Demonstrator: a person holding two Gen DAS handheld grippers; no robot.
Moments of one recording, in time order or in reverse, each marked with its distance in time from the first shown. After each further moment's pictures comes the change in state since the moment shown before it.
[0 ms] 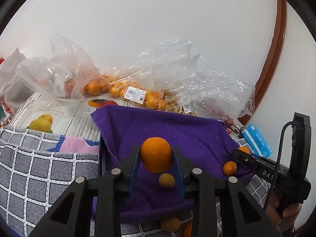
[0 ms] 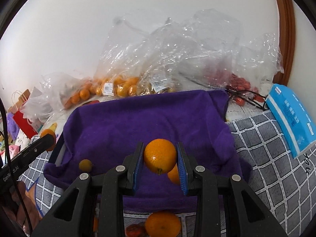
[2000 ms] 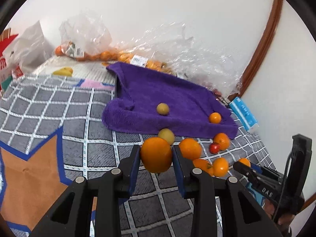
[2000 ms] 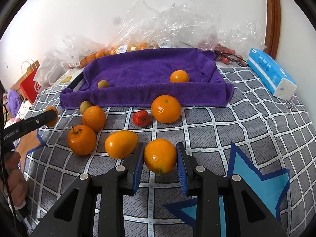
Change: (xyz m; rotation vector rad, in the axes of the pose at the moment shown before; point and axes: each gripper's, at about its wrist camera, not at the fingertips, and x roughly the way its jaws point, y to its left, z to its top) left arm -0.081 0.006 -0.086 -0.032 0.085 -0.038; right arm -0.079 0.011 -0.120 -0.065 0.067 -0.005
